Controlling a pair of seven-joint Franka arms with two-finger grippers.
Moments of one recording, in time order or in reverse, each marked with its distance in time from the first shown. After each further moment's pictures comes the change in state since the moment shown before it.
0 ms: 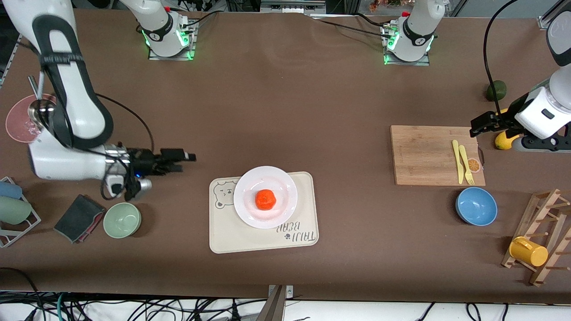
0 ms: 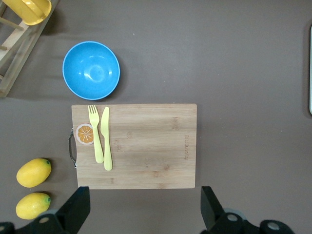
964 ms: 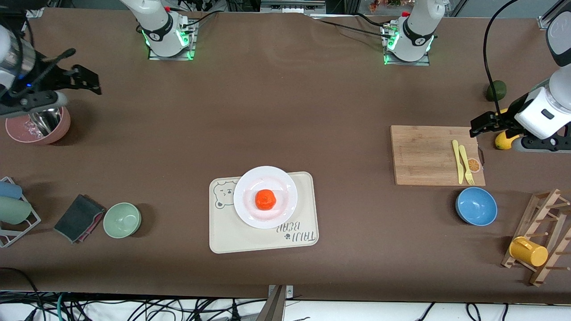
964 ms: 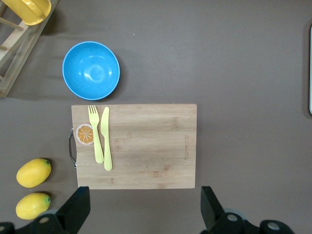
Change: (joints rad) left arm 0.000 0.001 0.000 0.000 0.000 0.000 0.000; right arm 0.001 -0.430 -0.048 0.060 -0.722 -0.334 0.241
